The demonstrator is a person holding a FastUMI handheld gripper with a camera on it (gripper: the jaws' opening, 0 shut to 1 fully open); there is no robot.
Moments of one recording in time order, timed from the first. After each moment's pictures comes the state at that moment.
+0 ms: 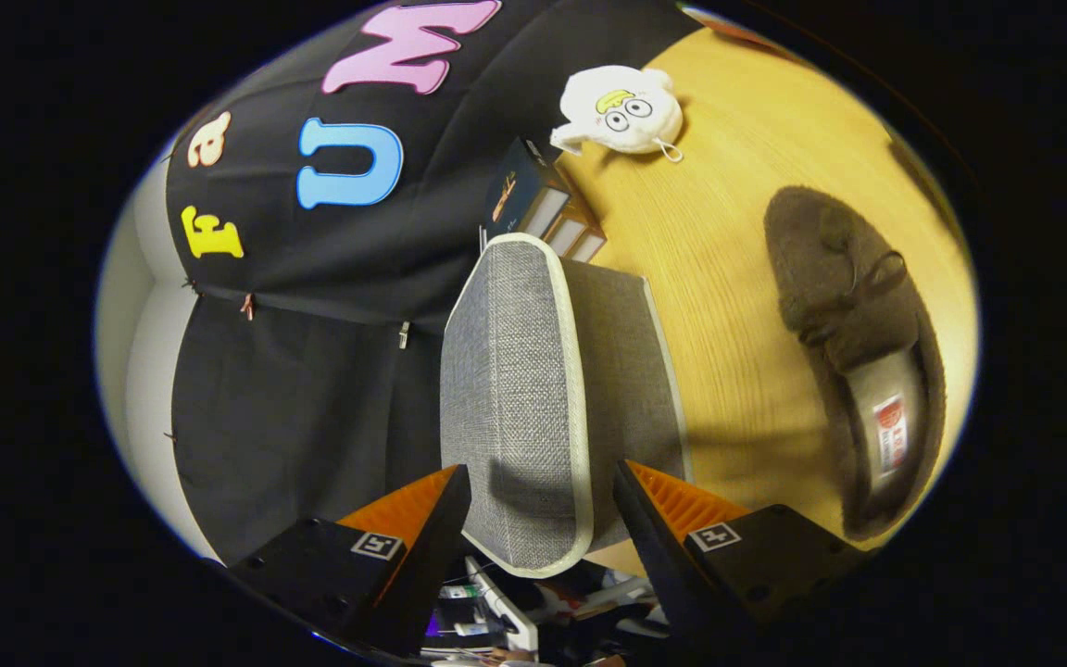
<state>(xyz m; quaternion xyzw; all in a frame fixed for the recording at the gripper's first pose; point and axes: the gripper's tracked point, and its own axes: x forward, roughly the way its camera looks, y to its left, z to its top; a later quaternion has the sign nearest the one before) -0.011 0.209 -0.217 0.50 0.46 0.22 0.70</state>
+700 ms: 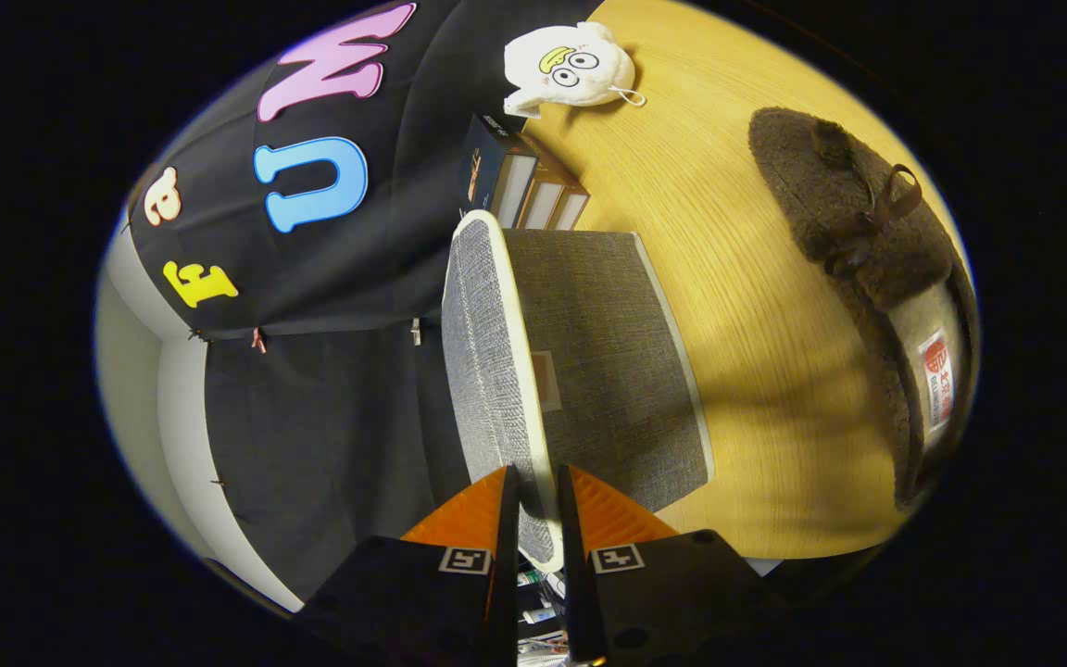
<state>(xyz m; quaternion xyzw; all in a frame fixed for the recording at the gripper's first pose) -0.012 0.219 -0.204 0.55 0.50 0.23 0.63</state>
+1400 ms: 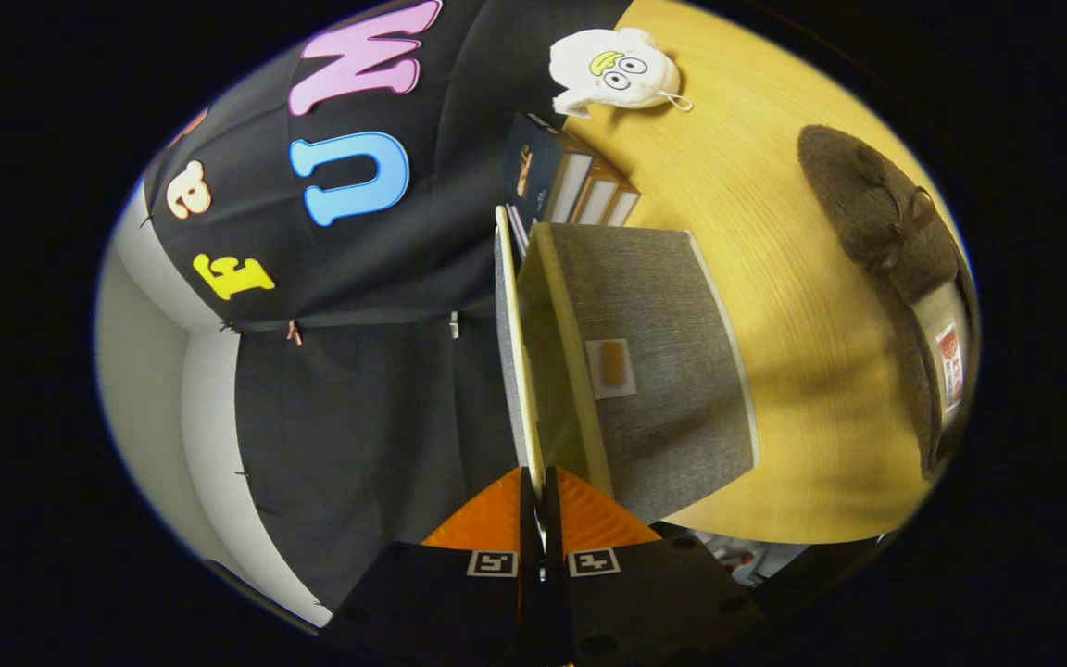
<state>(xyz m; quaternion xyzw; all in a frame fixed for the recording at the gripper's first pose) -0.012 0.226 -0.143 0.57 0.47 0.28 0.61</state>
